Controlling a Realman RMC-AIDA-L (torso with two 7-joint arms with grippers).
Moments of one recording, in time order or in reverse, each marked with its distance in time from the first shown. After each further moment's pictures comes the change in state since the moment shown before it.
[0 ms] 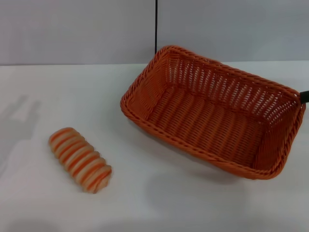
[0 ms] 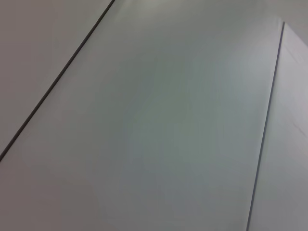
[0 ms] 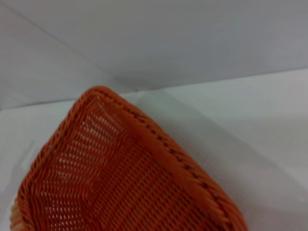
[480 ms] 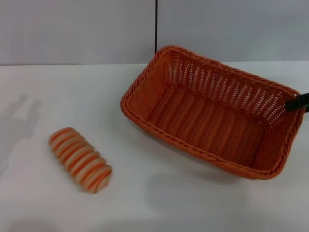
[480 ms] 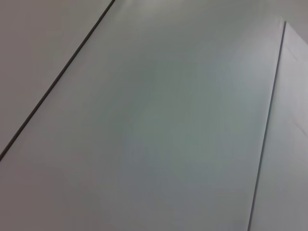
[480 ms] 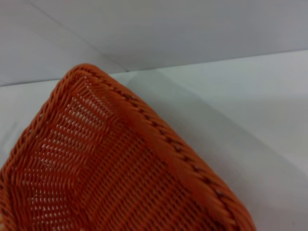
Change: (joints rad) left arm -0.005 -0.001 -0.002 0.000 0.000 -0.006 0.000; right arm 0.041 0.041 -0.024 0.016 -0.071 0.053 0.012
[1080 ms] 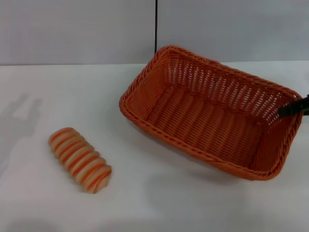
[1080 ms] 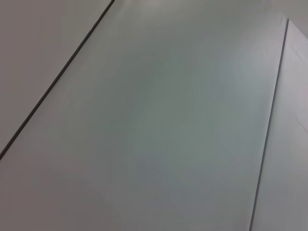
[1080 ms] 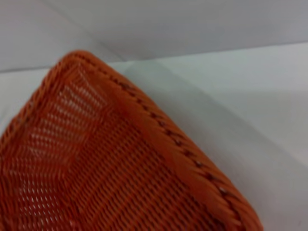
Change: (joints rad) left arm -0.007 0.000 0.002 0.000 0.000 -0.013 0.000; right arm 0.006 0.030 -0.063 0.000 0.000 0.047 -0.006
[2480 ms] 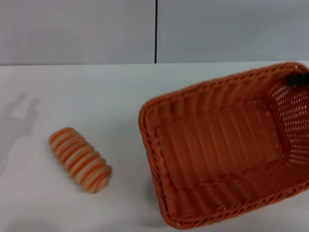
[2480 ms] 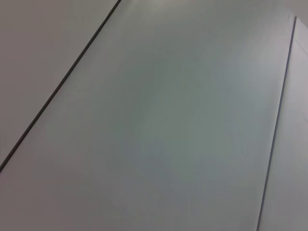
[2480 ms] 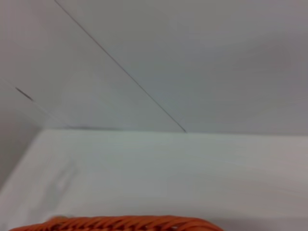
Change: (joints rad) left arm 0.002 -0.002 -0.008 0.000 0.000 -0.015 -0.001; right arm -0.131 0.022 -0.009 -0.192 0.301 -0.066 -0.093
